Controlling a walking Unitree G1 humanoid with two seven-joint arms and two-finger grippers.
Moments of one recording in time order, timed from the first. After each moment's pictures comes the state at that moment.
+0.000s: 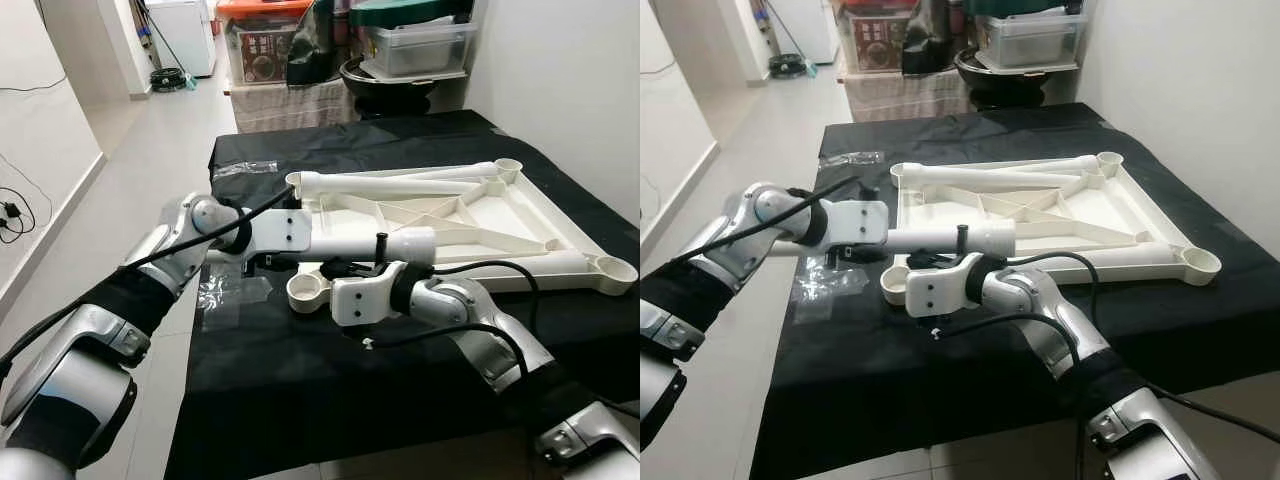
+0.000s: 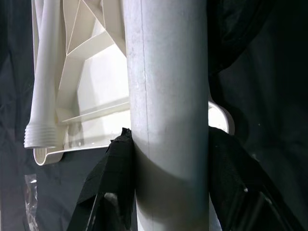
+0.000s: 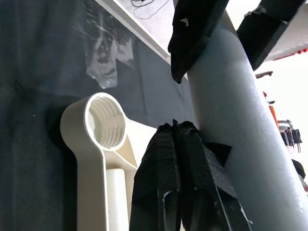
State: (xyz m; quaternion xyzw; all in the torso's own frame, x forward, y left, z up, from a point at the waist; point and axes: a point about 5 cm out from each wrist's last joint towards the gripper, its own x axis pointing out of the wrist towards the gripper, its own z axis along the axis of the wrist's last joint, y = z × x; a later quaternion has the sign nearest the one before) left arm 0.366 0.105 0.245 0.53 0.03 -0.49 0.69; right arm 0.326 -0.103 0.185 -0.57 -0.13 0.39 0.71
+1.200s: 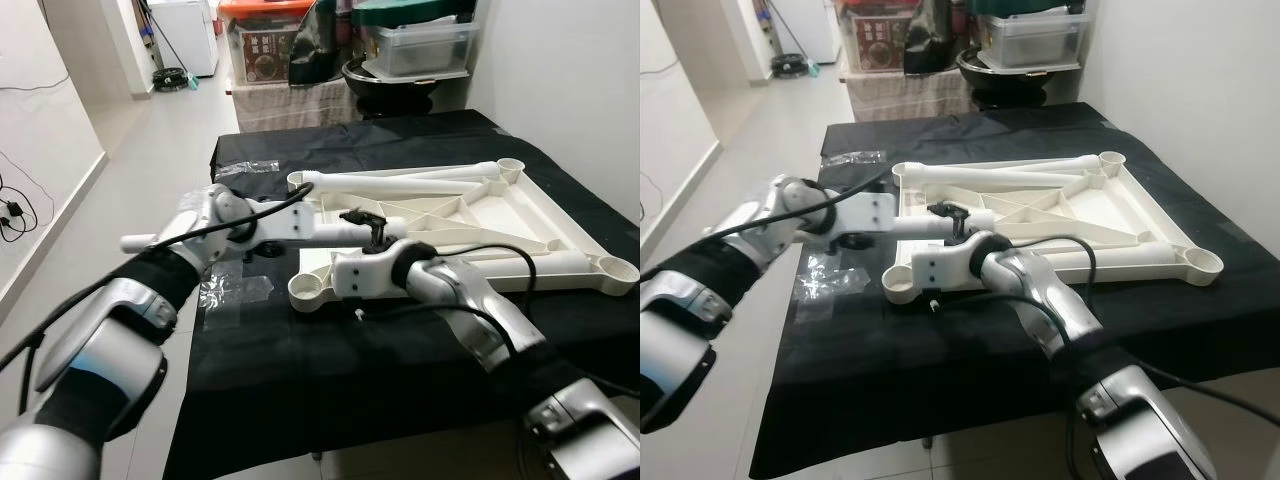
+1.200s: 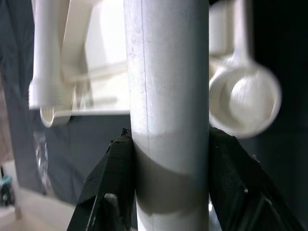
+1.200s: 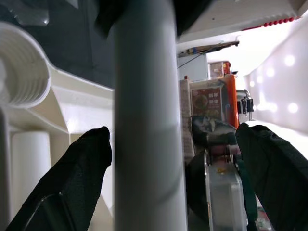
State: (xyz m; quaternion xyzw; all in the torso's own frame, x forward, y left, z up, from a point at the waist) left arm 0.391 0.086 0.236 0.57 0.09 -0.42 0.70; right arm 0.357 -0.102 0.201 -0.64 -0.12 0.28 0.70
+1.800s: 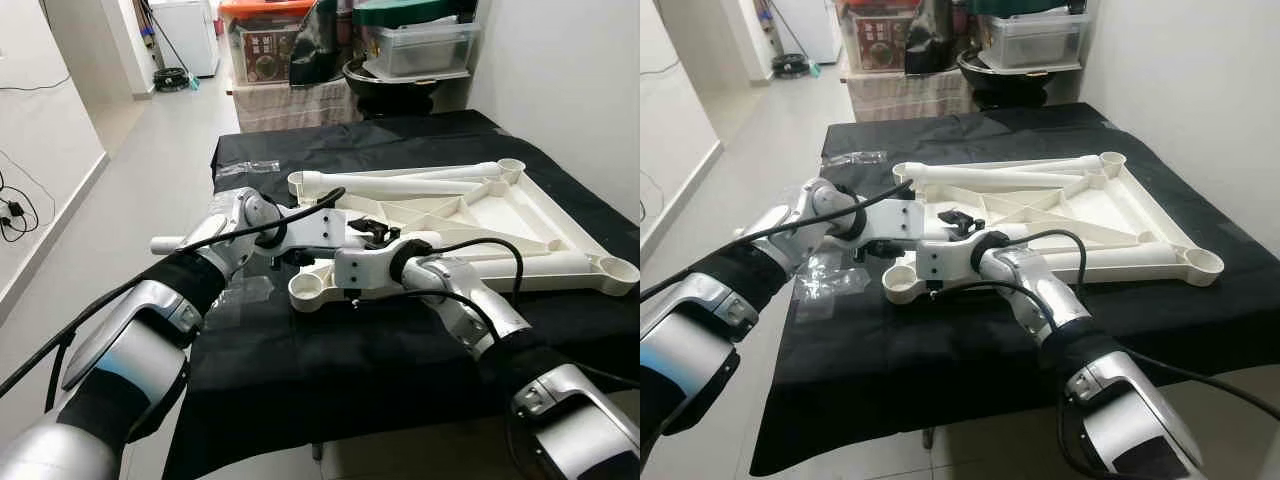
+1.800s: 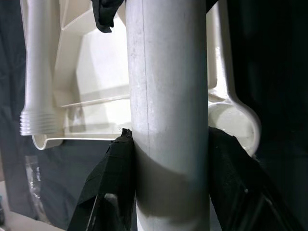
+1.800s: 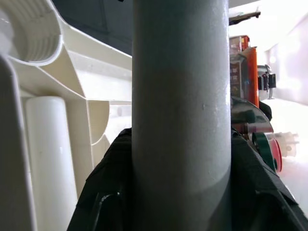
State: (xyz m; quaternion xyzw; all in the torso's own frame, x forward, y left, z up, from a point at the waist) left arm 0.388 0.069 0.240 0.56 0.08 -0.45 0.69; right arm 0.369 -0.117 0.187 -0.64 -0.06 0.27 0.72
